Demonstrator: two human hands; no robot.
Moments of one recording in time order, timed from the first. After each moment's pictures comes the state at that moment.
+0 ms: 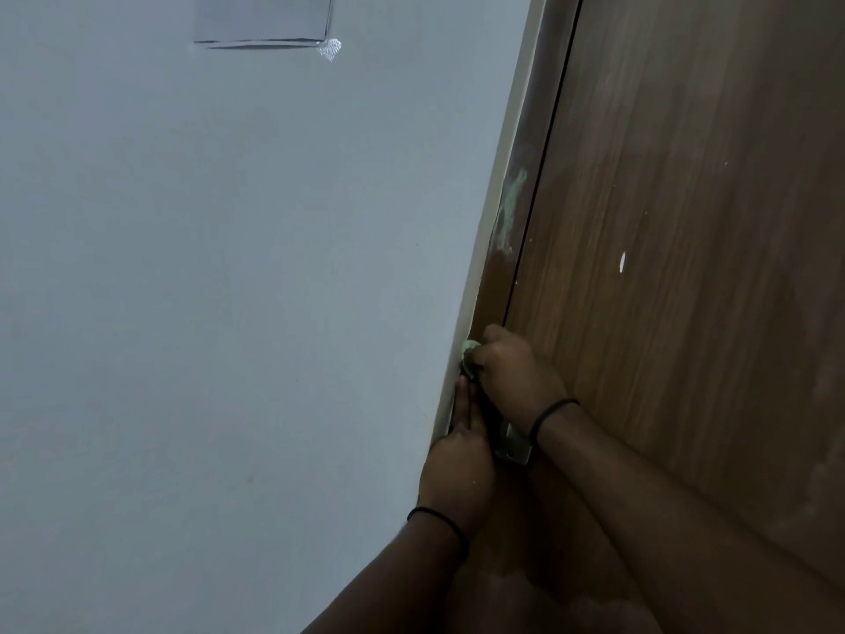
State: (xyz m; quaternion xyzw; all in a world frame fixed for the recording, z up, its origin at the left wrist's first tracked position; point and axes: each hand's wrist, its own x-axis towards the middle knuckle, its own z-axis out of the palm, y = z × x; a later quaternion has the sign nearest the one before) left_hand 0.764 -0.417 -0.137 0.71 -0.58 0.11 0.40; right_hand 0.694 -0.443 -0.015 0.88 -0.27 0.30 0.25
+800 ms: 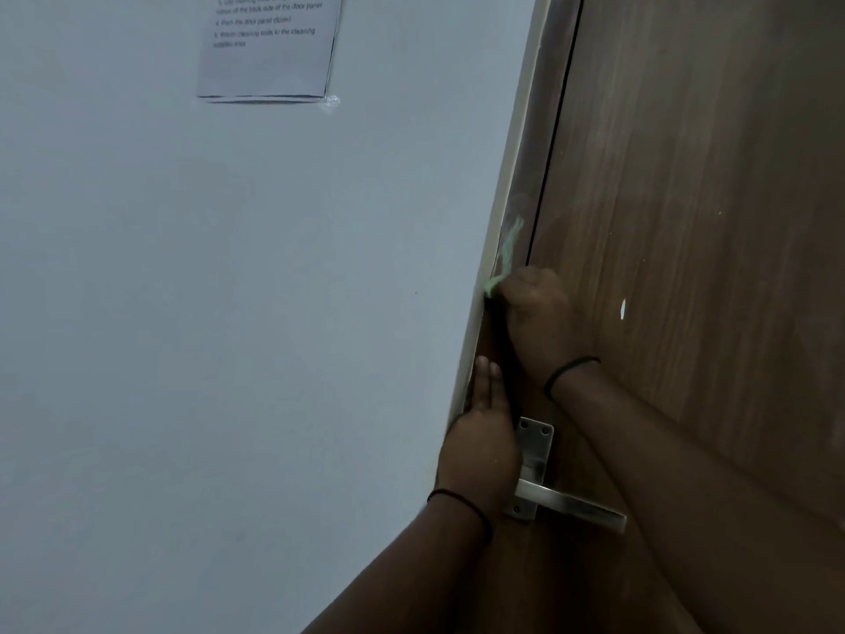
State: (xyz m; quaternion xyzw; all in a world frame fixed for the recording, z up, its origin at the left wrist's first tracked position) left_hand 0.764 -0.423 -0.052 0.68 -0.59 0.16 0.42; right_hand 0.701 -0.455 0.083 0.78 -0.20 0.52 0.30
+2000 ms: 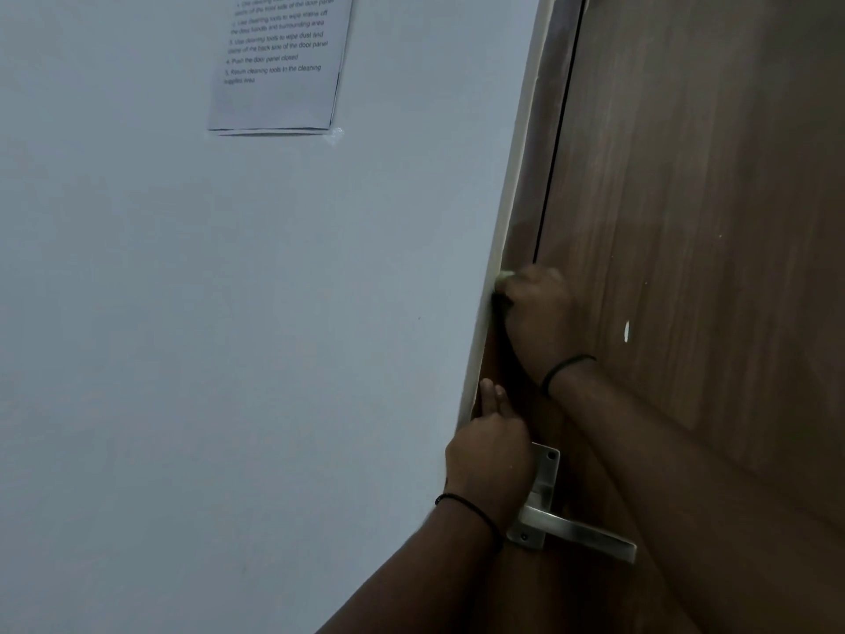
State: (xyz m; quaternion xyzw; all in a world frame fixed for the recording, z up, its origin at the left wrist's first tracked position) left_hand 0.762 -0.417 -0.029 0.70 -0.58 0.20 0.36; right_hand 0.710 -0.442 0.107 0.76 -0.23 0.53 0.29
